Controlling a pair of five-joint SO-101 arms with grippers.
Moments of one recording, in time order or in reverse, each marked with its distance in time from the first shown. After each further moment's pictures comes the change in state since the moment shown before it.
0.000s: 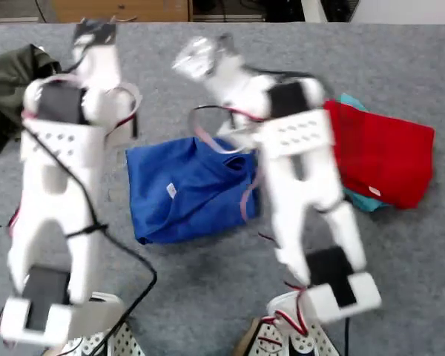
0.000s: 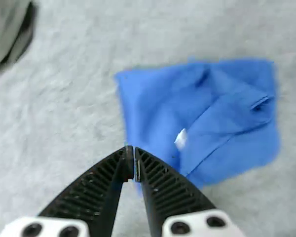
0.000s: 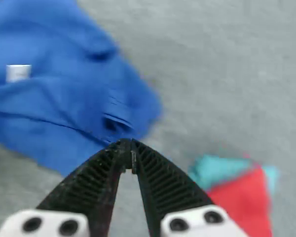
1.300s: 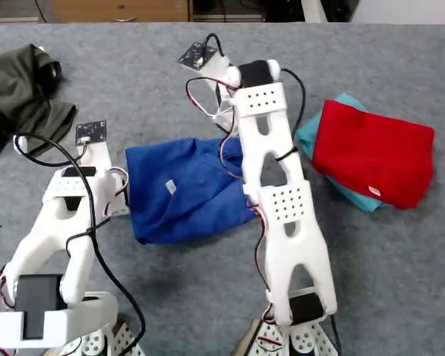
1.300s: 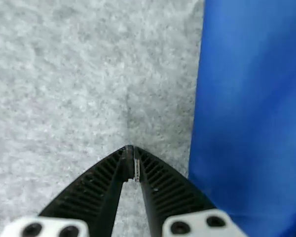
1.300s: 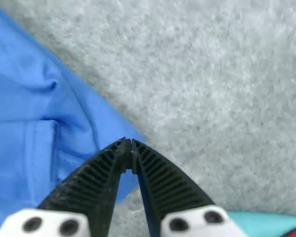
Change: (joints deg) left arm -6.9 1.6 58.9 -49.1 0.1; right arm 5.0 59.4 -66.4 15.1 -1.1
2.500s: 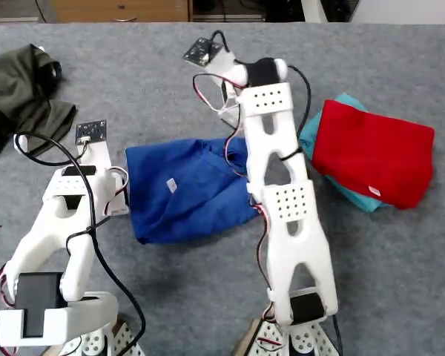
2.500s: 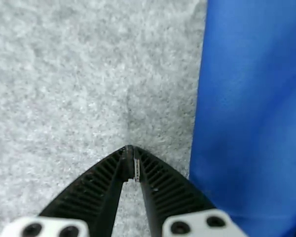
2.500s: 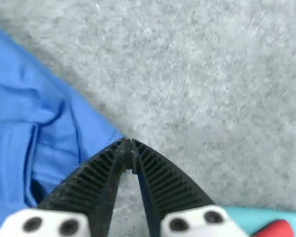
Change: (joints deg) left arm 0.0 0.3 -0.2 0.0 0.0; right arm 3.0 0.9 -4.4 -0.4 2.1
